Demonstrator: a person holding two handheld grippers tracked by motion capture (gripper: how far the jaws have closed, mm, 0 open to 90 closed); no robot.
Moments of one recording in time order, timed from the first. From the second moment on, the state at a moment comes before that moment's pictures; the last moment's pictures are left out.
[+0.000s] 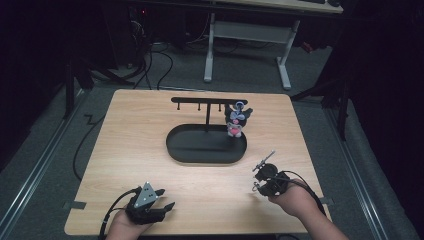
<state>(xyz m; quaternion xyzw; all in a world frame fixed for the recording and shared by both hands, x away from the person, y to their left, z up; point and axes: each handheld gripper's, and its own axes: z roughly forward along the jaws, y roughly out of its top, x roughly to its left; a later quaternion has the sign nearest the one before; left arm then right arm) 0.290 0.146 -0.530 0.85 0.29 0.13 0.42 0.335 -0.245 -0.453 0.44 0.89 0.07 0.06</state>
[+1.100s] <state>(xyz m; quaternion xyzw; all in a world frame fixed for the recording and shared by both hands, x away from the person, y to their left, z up) 0.292 0.145 -0.527 0.84 0.30 0.14 0.44 0.377 -0.221 -0.400 0.44 0.89 0.11 0.06</state>
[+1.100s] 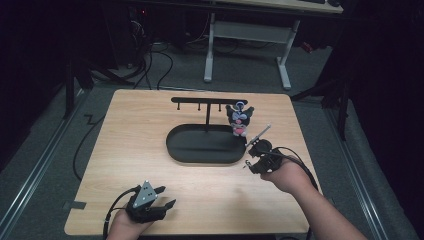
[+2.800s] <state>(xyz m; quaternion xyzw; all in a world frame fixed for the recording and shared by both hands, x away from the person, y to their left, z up) 0.289 0.151 -0.527 0.84 0.29 0.14 0.43 0.487 -0.156 -0.321 0.44 0.88 0.12 0.07</state>
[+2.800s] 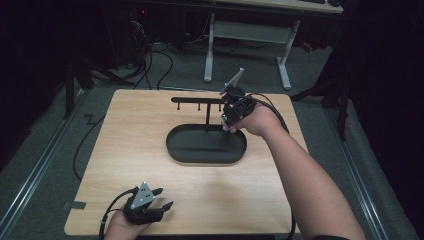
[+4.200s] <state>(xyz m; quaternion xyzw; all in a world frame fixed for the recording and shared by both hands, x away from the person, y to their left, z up) 0.290 0.152 -0.528 0.85 0.29 0.13 0.42 0.514 -0.155 -0.343 0.49 0.86 0.13 0.10</state>
